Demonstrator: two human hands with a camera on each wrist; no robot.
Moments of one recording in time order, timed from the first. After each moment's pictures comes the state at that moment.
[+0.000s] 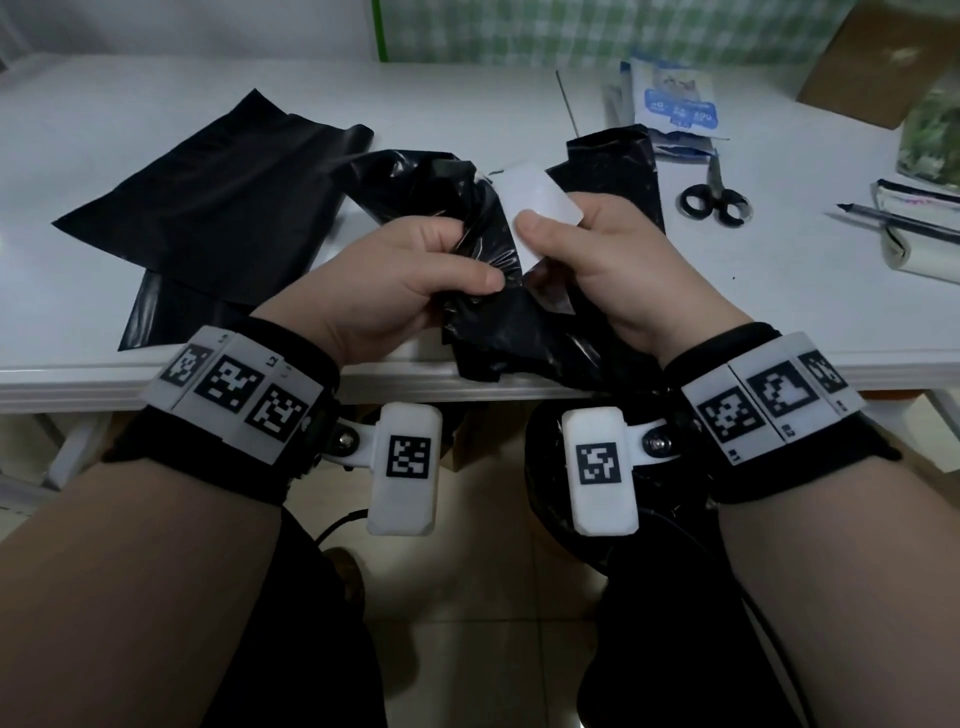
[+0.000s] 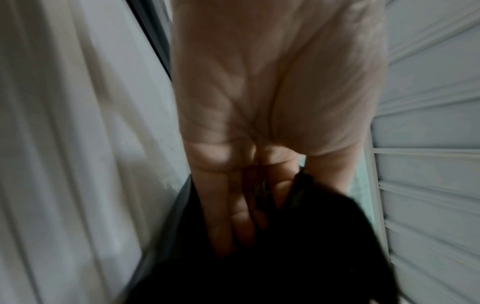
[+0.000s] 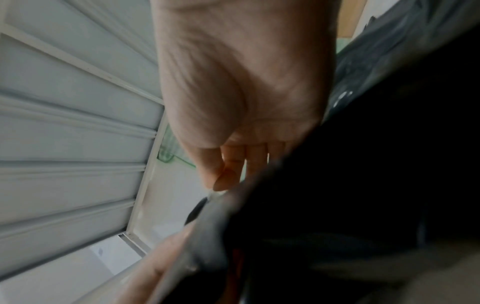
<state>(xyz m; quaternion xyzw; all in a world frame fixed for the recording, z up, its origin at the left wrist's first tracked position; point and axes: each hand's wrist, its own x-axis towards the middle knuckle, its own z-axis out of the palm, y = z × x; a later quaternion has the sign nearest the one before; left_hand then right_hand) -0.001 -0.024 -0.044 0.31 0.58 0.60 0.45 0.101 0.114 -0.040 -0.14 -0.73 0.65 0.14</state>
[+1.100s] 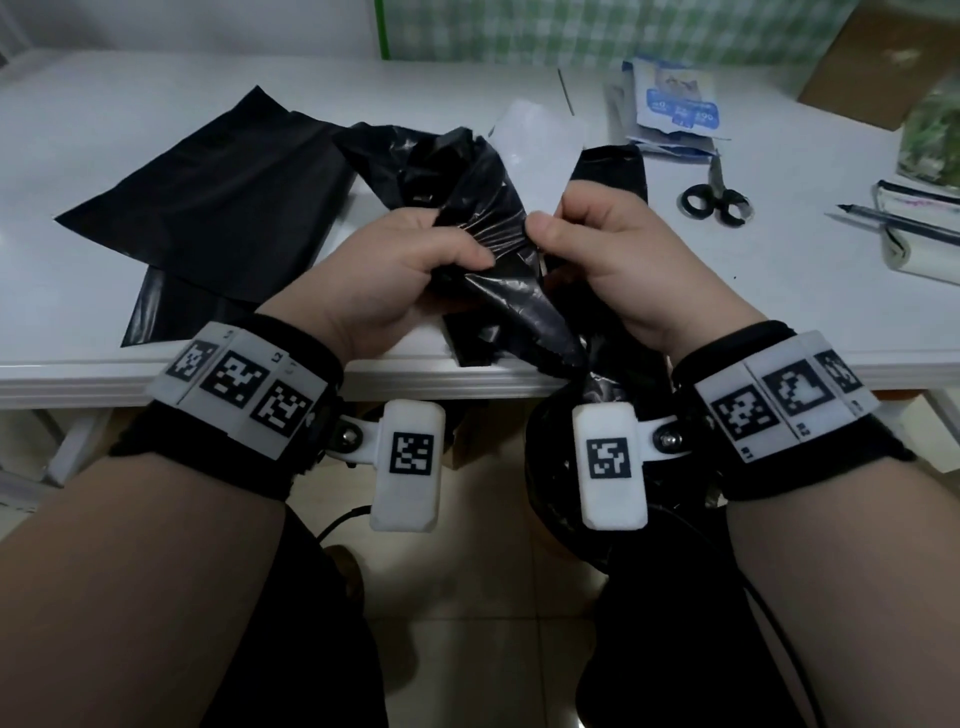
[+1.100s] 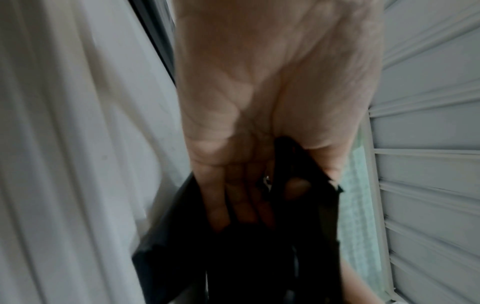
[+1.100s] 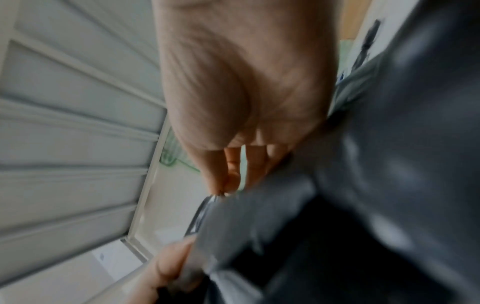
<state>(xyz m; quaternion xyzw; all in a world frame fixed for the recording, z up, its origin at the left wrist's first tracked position) 0.000 -0.022 -0.042 0.28 0.57 0.64 0.43 0.104 0.117 -0.038 -0.13 -0.78 0.59 0.16</state>
